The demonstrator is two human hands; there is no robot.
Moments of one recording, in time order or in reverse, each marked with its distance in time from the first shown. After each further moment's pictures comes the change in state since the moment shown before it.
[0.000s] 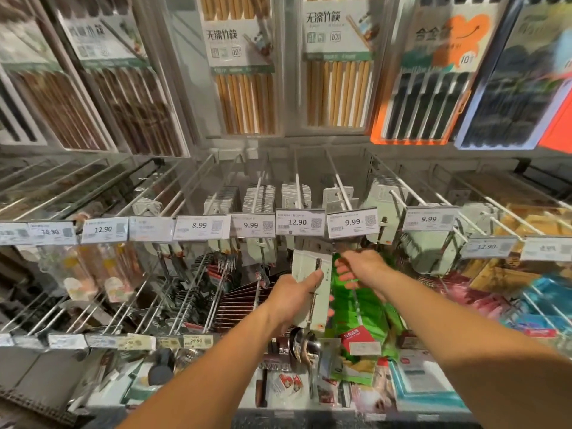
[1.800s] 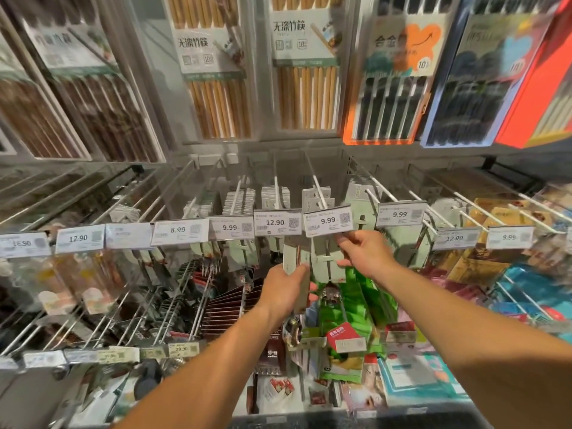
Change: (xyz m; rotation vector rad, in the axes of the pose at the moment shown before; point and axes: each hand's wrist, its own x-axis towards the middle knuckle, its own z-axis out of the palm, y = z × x) left_hand 0.007 0.005 0.023 -0.057 0.093 0.116; right_hand -0.010 0.003 -0.037 0.015 0.158 -0.337
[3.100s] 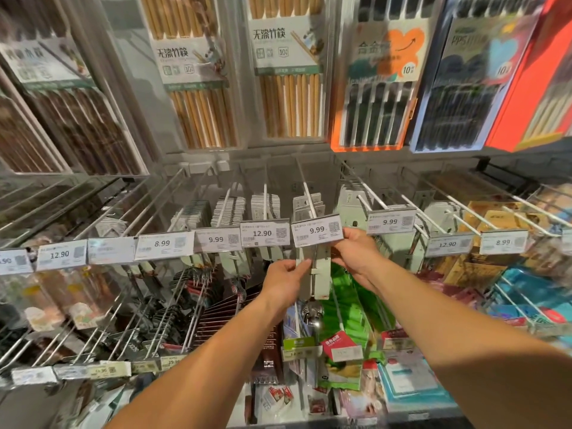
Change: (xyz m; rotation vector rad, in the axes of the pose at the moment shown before) left_hand 0.044 0.000 0.016 0.125 0.091 0.054; right_hand 0.008 -0.020 0.002 0.352 -0.080 0.112
